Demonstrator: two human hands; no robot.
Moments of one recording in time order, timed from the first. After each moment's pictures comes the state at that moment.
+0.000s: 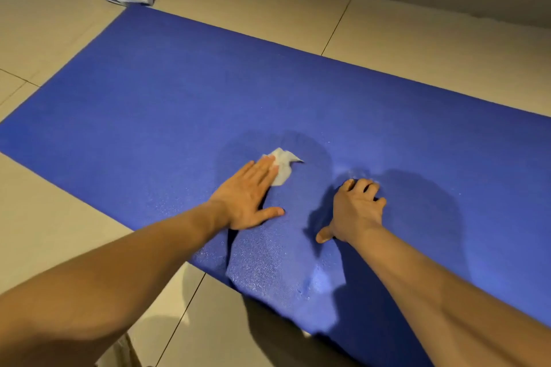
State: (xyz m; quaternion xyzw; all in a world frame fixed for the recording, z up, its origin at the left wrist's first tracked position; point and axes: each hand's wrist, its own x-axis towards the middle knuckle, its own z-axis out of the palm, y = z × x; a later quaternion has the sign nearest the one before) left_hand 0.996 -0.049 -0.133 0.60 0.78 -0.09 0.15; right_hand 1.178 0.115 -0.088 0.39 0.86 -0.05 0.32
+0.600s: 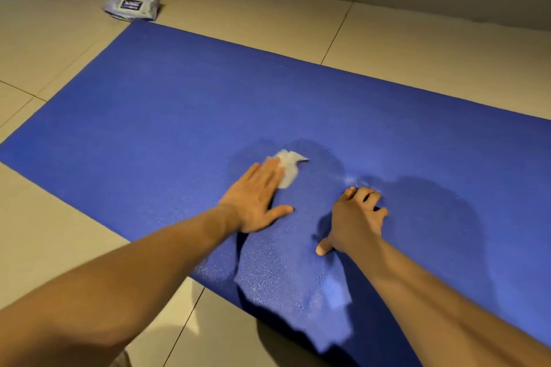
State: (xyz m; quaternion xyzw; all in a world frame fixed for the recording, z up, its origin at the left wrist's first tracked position) left_hand 0.996 -0.023 -0.139 0.56 0.81 -0.10 0.15; right_hand 1.177 0.112 -0.093 0.40 0.86 -0.03 0.30
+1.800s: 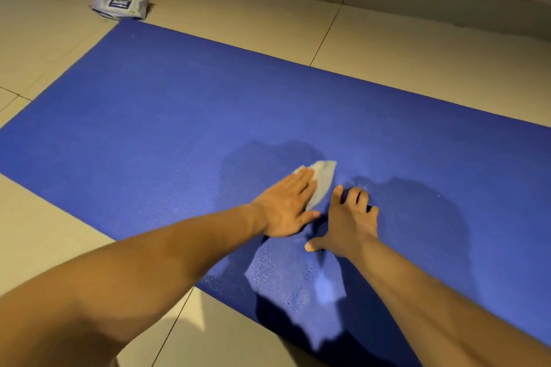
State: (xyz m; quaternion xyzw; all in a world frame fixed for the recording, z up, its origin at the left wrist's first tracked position) left_hand 1.047 0.031 -0.127 0.65 0.73 -0.07 0.20; right_hand 1.196 0.124 -0.095 0.36 0.89 -0.08 0.27
